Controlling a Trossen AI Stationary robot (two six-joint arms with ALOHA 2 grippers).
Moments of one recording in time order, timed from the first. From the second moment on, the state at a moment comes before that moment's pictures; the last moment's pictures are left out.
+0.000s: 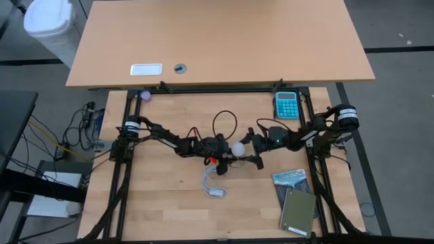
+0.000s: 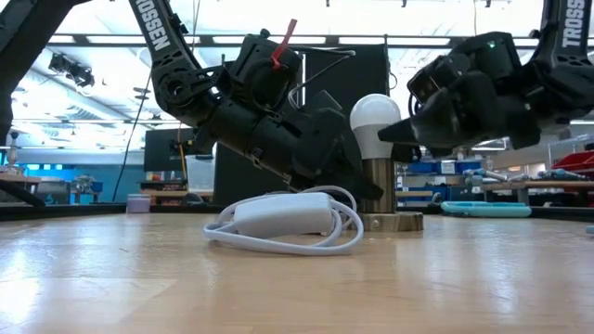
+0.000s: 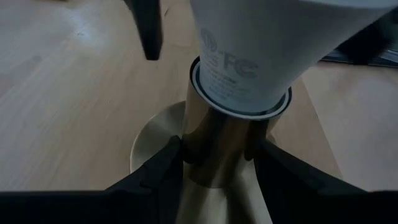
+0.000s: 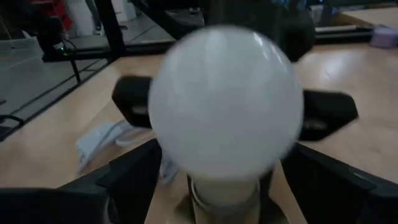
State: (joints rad) left arm -0.01 2.07 0.96 0.66 -0.01 -0.19; right arm -0.07 1.64 0.28 1.17 -0.23 0.04
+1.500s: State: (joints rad) left arm -0.02 2.07 0.96 0.66 -0.03 -0.22; right arm 0.01 1.64 0.31 1.07 -0.07 0.15
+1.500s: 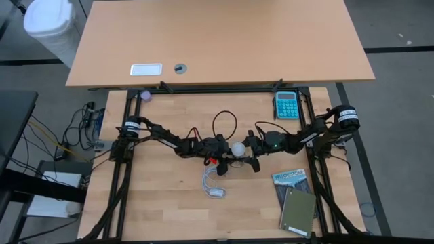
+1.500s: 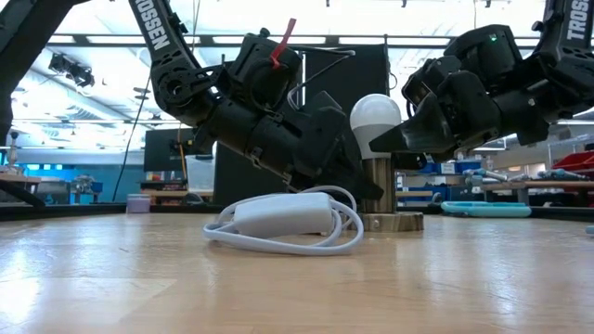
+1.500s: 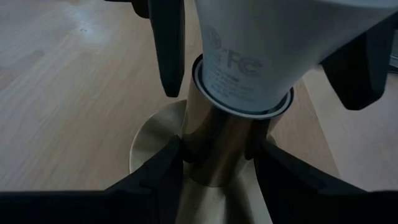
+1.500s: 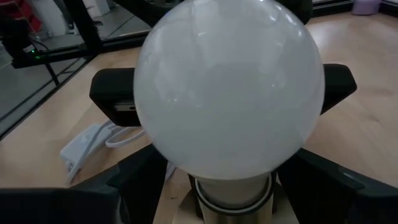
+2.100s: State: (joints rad) left arm -0.02 2.07 0.96 0.66 0.04 -0.19; right arm 0.01 1.64 0.31 1.06 -0.19 0.09
